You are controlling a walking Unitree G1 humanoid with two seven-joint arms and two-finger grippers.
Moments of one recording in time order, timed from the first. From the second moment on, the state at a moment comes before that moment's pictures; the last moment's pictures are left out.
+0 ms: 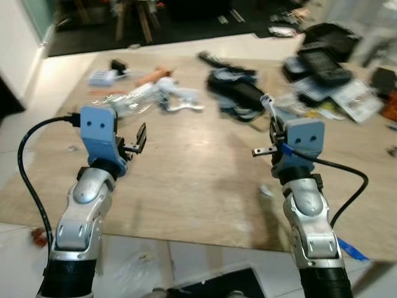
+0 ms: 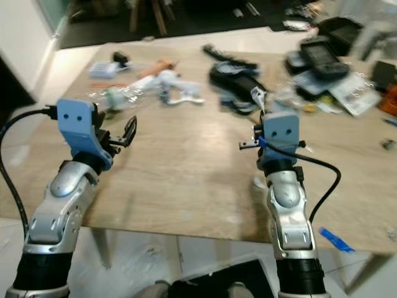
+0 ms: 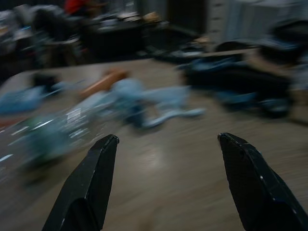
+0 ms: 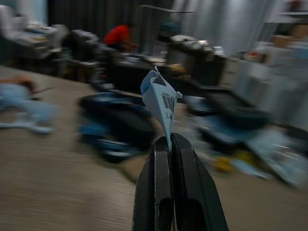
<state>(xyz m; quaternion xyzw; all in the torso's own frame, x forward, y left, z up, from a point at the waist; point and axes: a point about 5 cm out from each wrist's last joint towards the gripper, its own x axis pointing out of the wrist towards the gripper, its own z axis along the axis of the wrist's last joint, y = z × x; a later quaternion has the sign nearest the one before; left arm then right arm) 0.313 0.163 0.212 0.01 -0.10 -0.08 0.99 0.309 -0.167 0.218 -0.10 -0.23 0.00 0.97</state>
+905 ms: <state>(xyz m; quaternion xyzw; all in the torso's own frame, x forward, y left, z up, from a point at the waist) 0.315 0.150 0.216 0.04 -0.11 -0.11 0.99 0.306 -0.164 0.206 -0.09 -0.21 0.00 0.97</state>
